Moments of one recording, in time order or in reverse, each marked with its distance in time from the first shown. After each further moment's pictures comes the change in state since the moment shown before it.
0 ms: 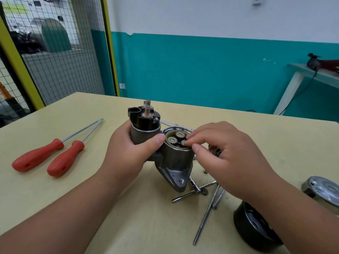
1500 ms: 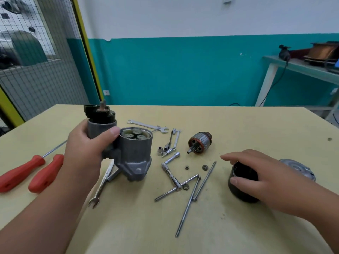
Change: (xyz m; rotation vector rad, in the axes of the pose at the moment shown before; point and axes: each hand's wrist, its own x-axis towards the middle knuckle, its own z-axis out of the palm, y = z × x) left_hand 0.022 -0.001 -0.035 0.028 0.079 0.039; right_hand -0.084 0.077 -0.070 -0.120 -0.336 0.366
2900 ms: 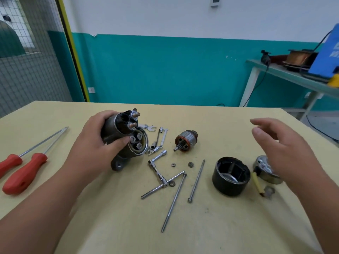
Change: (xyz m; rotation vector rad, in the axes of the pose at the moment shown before) left_hand 0.010 -0.025 0.017 0.535 -0.172 0.244; right_hand -0.002 0.017 -0.034 0.235 0.639 0.186
